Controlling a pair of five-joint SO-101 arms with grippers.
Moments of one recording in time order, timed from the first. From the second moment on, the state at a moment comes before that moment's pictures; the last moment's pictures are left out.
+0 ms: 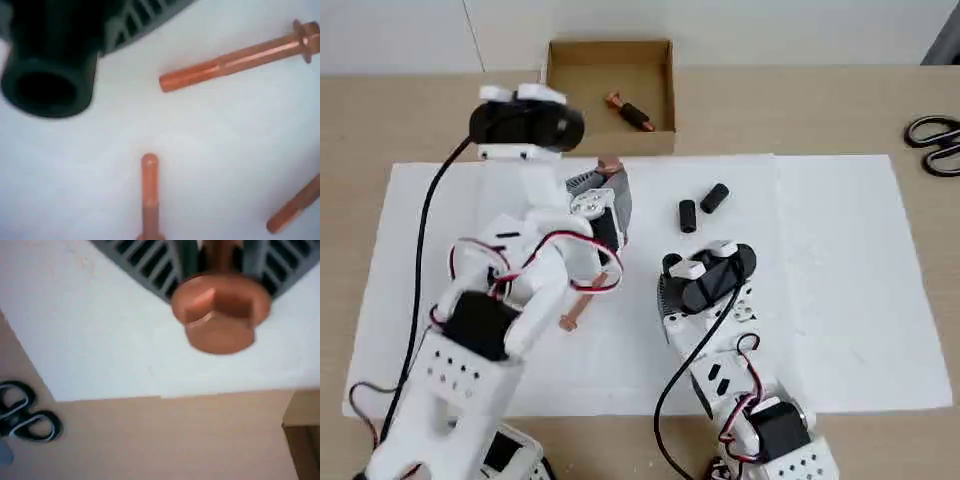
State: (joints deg) left arm 22.4 -45.8 33.4 47.3 28.2; right arm -27.1 -99.1 89.2 40.6 -0.7
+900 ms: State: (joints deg) left arm 27.5 -48.5 50.7 29.8 28.2; right arm -32.4 -99.1 89.8 40.2 -5.3
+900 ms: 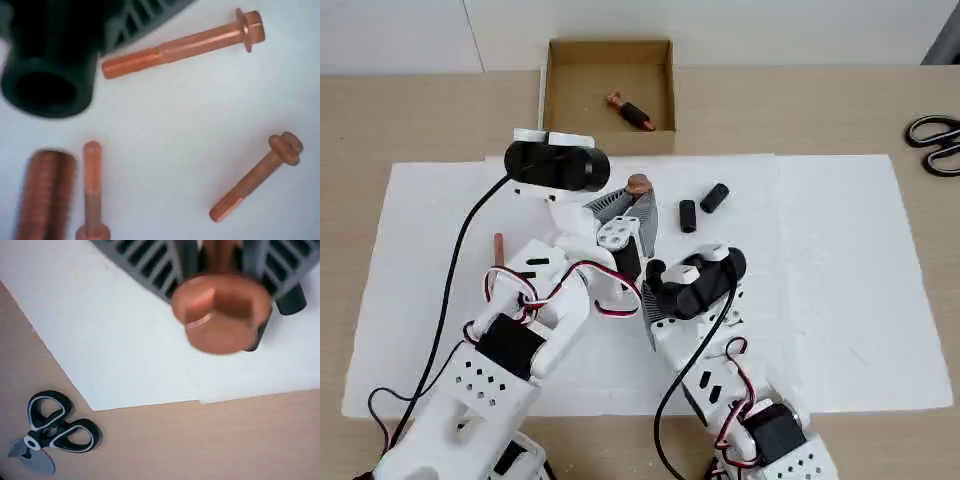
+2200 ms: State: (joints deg) left arm 33.1 -49.5 56.9 32.9 23.6; right arm -32.4 -99.0 90.0 40.3 -5.5
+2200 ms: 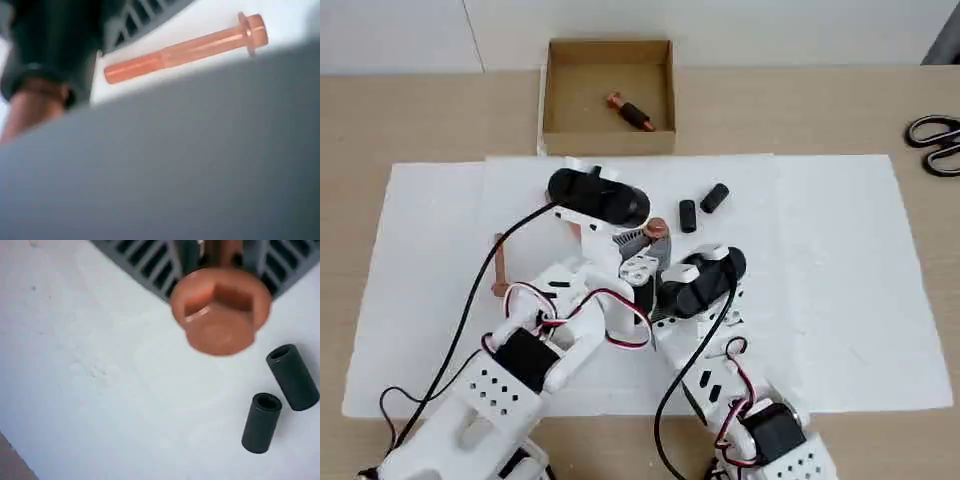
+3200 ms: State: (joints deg) left arm 33.8 -49.8 54.0 47.3 24.0; right arm -32.4 -99.0 89.9 40.3 -5.5
